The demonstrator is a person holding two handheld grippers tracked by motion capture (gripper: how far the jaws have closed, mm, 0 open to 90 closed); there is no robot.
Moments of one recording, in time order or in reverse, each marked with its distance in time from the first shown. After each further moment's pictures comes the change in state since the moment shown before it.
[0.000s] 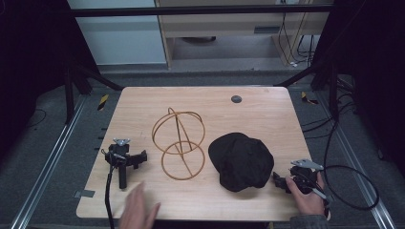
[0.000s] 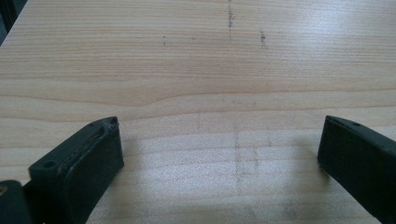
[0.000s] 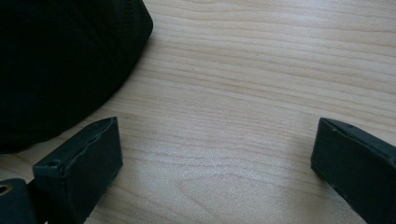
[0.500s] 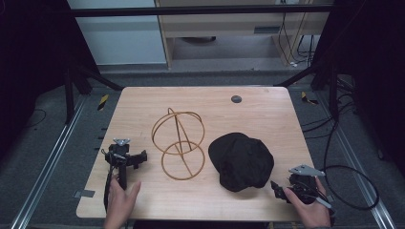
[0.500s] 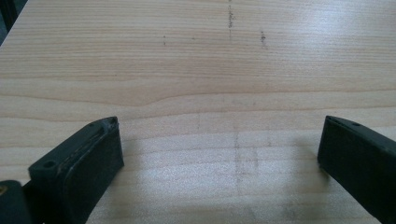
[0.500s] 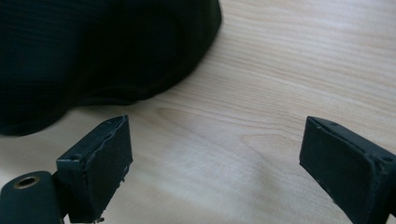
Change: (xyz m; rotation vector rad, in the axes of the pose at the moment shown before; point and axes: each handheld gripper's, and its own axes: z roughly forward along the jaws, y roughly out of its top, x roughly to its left) left arm 0.000 0.000 0.000 0.000 0.001 -0.003; right arm 0.026 0.004 -0.049 0.033 0.096 -0.089
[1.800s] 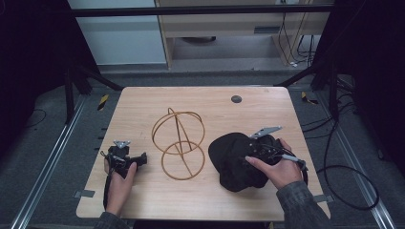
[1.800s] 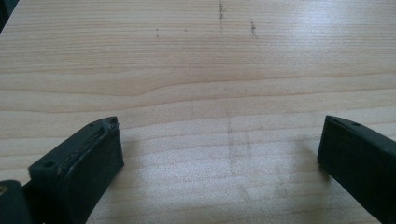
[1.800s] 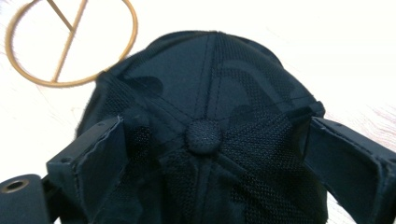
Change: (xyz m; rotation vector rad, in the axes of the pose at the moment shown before) left arm 0.000 -0.006 -0.005 0.001 -0.023 0.025; right arm 0.066 0.131 0.015 0.107 0.141 -0.213
